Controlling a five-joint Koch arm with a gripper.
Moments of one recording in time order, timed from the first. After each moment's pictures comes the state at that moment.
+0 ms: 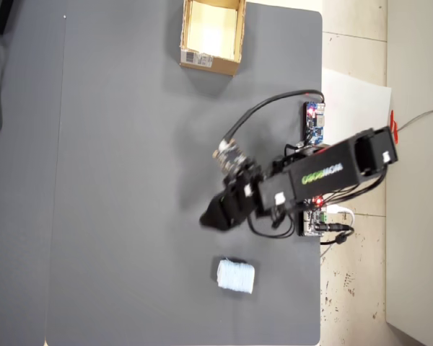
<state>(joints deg) -21.7 112.1 130.8 41.4 107.3</state>
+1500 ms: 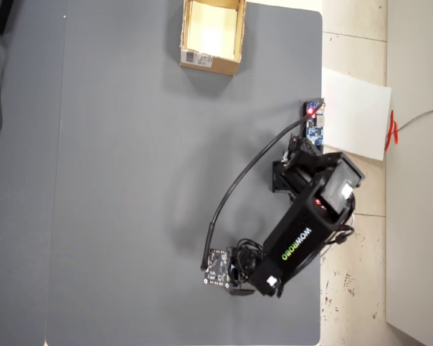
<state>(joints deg) -53.4 85.4 117.2 49.0 124.5</state>
